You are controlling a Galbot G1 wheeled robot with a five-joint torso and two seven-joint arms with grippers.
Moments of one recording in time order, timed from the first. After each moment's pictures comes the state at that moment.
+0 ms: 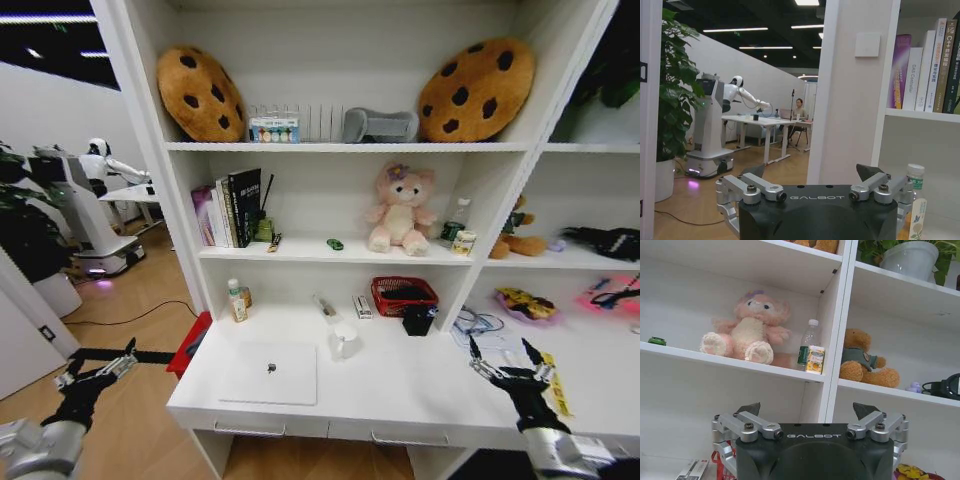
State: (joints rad) left arm 1.90 -1.04 -1.07 -2.19 -0.83 -0.01 -0.21; right arm -1.99 0.95 0.90 2.15 0.47 0.34 0.34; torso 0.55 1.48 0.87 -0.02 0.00
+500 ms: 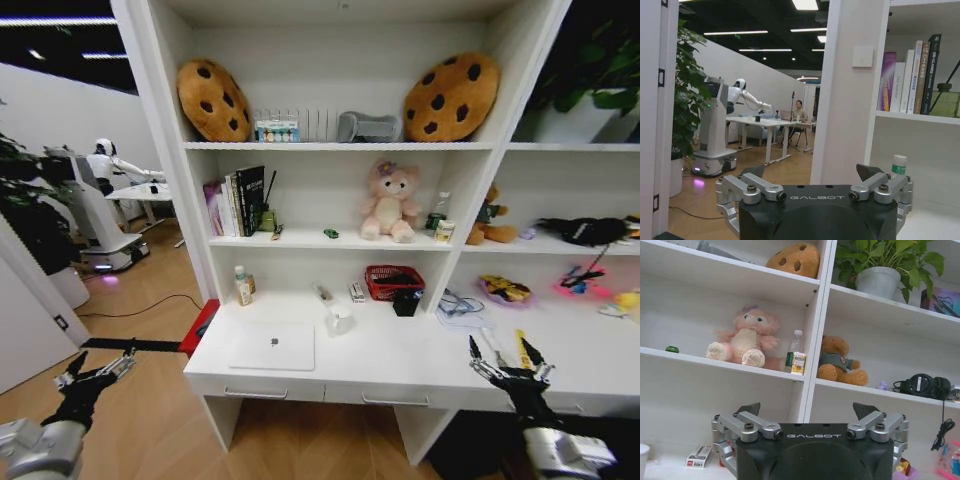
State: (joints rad) left arm 1.90 -1.04 -1.07 -2.19 -0.83 -0.01 -0.21; right arm -1.99 0.95 0.90 2.15 0.47 0.34 0.34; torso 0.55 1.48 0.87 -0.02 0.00
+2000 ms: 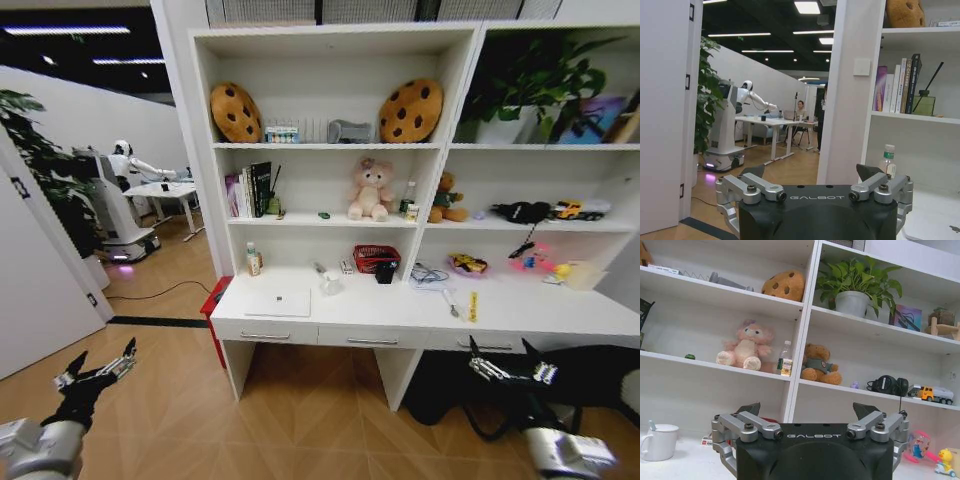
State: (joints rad) left arm 1.90 -1.04 -1.07 -2.19 -0.83 -0.01 -0.21; right arm -1.99 0.95 0.90 2.15 0.47 0.34 0.34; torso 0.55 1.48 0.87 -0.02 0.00
